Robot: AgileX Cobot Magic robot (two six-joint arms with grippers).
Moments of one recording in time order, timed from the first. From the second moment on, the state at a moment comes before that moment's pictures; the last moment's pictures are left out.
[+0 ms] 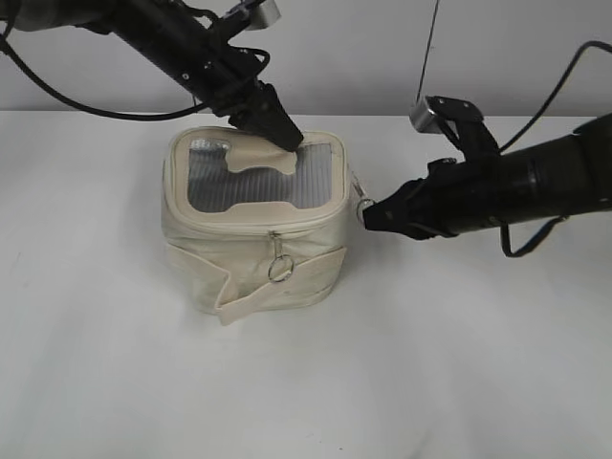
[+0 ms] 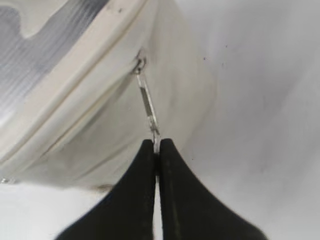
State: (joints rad) left arm -0.35 2.27 -1.94 -0.80 1.17 0.98; right arm 0.28 1.89 -0.90 1.56 0.49 -1.60
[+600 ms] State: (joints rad) left arm -0.37 2.27 -1.94 -0.77 1.11 0.80; right arm 0.61 1.70 -0.75 1.68 0.46 -1.53
